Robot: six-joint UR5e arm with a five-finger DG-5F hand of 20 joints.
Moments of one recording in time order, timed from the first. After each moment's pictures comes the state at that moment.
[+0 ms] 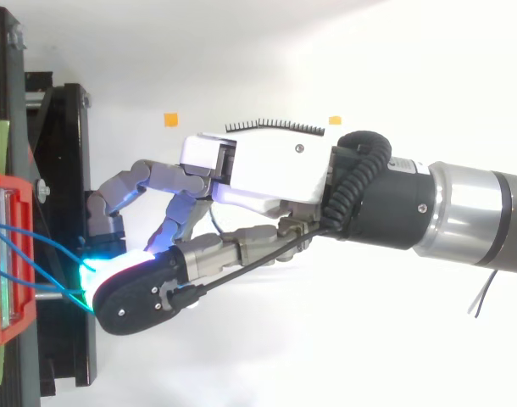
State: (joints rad) arm 0.17 -2.37 -1.10 -2.84 -1.26 -0.09
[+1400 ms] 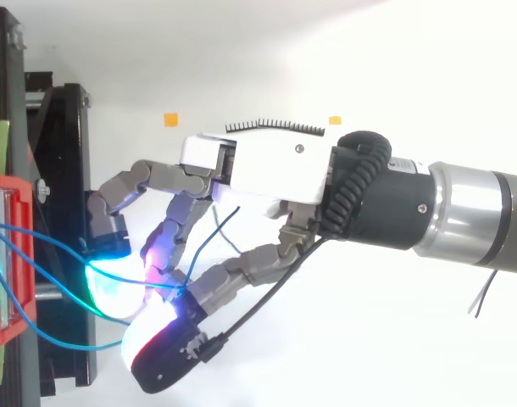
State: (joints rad) arm 0.17 -2.37 -1.10 -2.84 -1.26 -0.09
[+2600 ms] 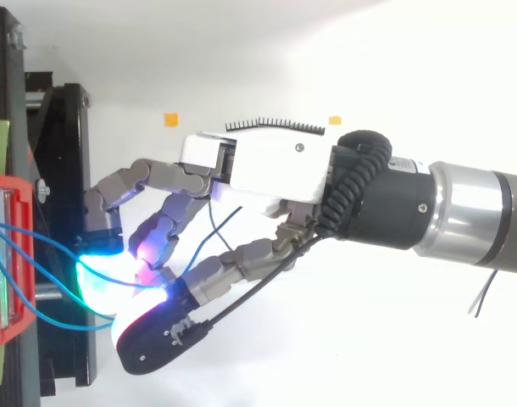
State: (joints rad) arm 0.17 -2.37 -1.10 -2.84 -1.26 -0.09
